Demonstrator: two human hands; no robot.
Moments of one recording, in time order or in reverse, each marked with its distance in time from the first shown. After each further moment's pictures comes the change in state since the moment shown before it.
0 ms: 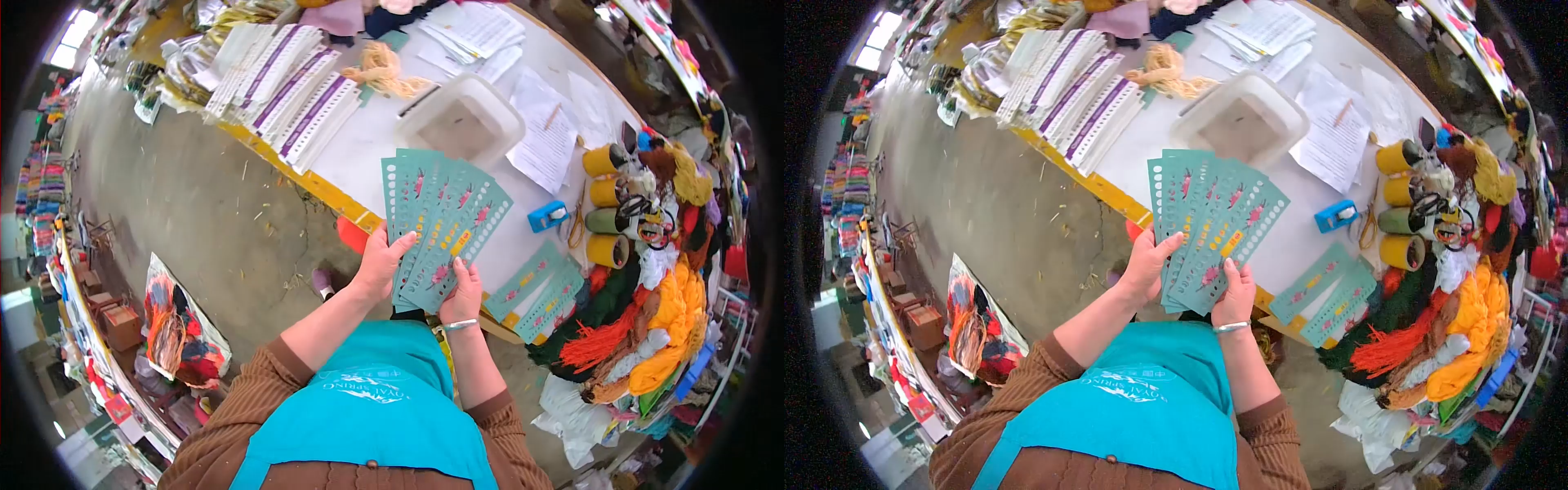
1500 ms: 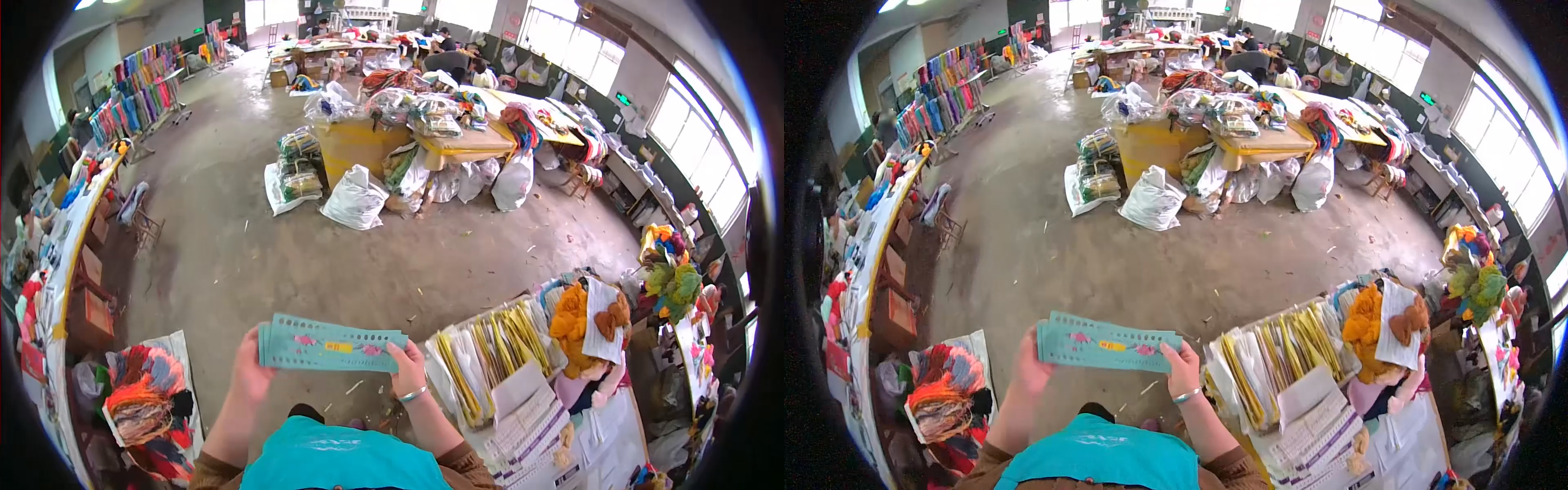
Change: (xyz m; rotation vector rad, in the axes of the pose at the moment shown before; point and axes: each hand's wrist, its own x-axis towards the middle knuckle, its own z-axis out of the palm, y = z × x) left_hand -0.076 0.756 -0.653 -0.341 0.320 0.733; right_hand 0.082 0.573 0.835 -0.446 -0.869 0.232
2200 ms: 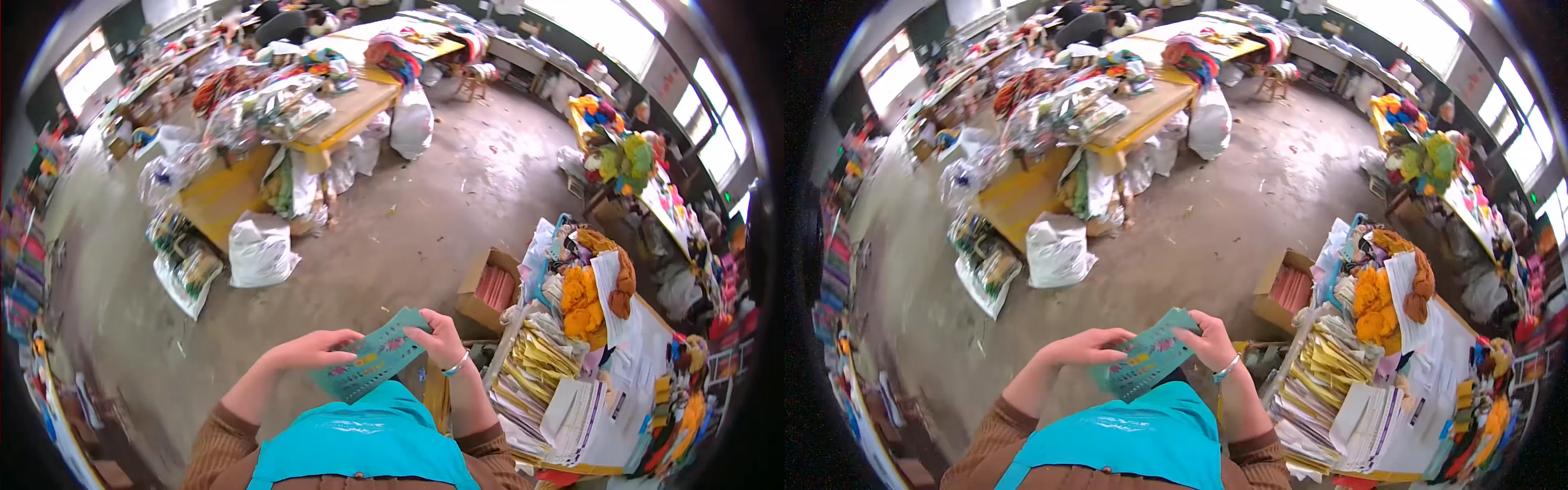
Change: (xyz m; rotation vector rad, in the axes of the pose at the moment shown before) left_hand 0.580 -0.049 0.210 1.046 -1.329 -0.621; right_hand 0.366 -0.180 -0.019 -0.565 0.226 -0.250
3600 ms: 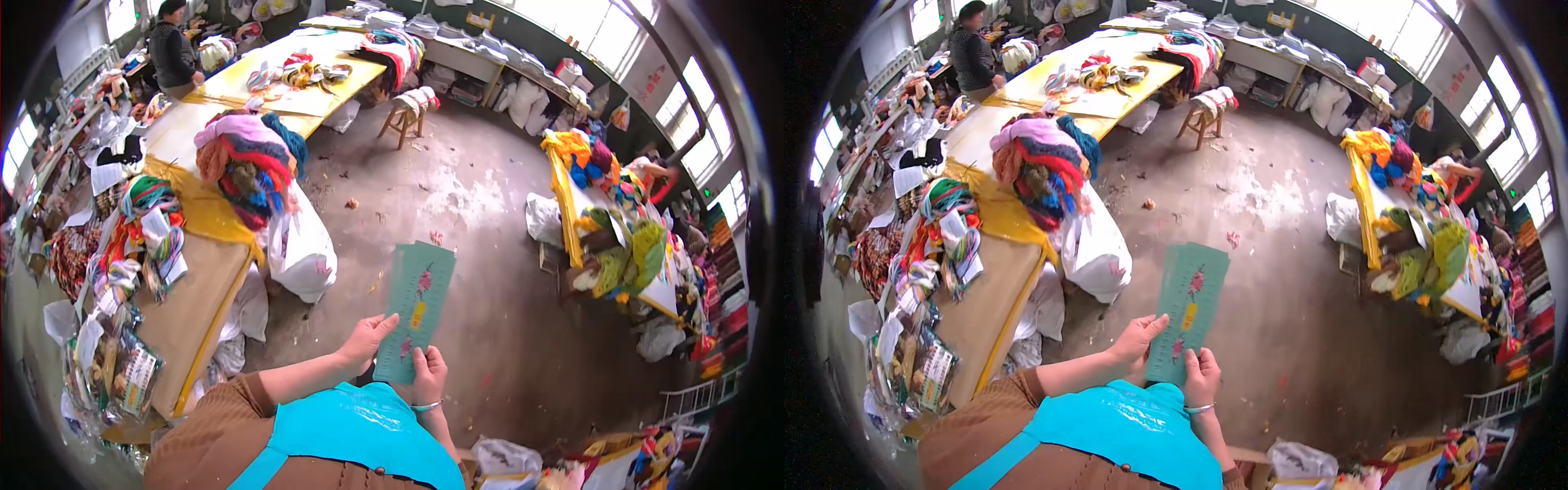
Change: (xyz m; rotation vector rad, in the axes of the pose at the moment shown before) left_hand 1.113 0.275 -0.474 -0.946 0.101 -0.028; right_hand 0.851 -0.101 -0.655 0.185 0.848 -0.125
